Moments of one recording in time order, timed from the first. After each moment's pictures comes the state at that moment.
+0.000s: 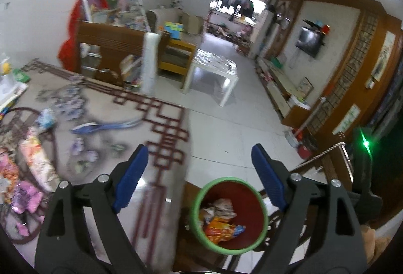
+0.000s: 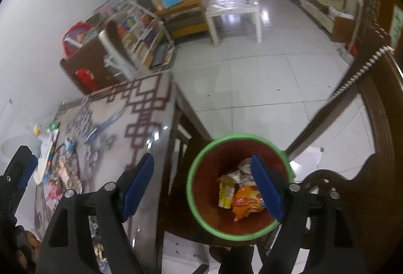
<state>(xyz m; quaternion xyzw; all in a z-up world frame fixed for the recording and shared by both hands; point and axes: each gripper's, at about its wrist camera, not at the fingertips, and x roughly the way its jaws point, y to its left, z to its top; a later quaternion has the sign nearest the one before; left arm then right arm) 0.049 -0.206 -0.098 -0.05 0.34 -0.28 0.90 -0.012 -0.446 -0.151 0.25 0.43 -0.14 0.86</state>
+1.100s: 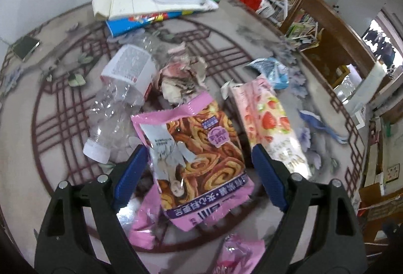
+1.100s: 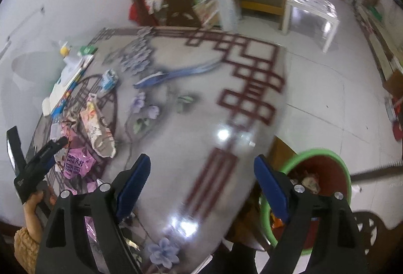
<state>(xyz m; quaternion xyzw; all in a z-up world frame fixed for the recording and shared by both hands) 0.150 0.076 -0.234 -0.18 0.47 0.11 0.86 0.116 -0.274 -0.174 0.10 0.51 0.02 0.85</state>
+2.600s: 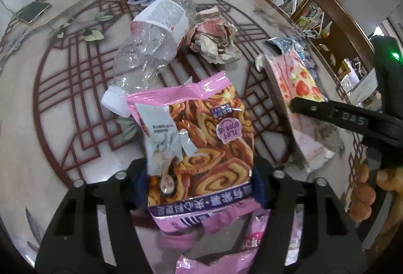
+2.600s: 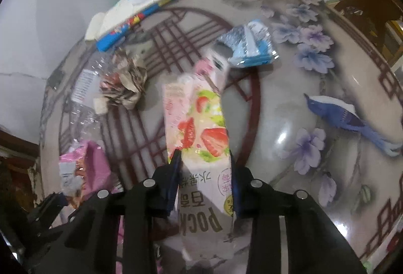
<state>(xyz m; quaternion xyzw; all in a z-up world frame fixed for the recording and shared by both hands) 0.107 0.099 -0.259 -0.22 0.50 0.10 0.84 0.253 -0.053 -0.260 -0.03 0.57 0.27 0.78</state>
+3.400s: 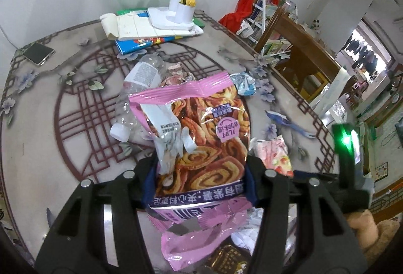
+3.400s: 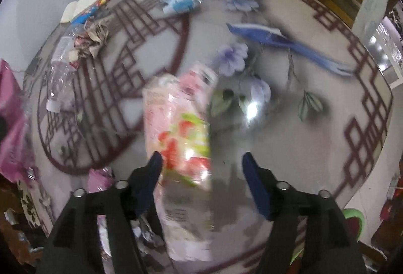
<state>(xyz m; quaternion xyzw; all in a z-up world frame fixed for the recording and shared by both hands) 0.068 0.070 -0.169 -0.19 0.41 0.07 0.89 0.185 -0.127 -0.268 -0.07 0.61 0.18 0.77</state>
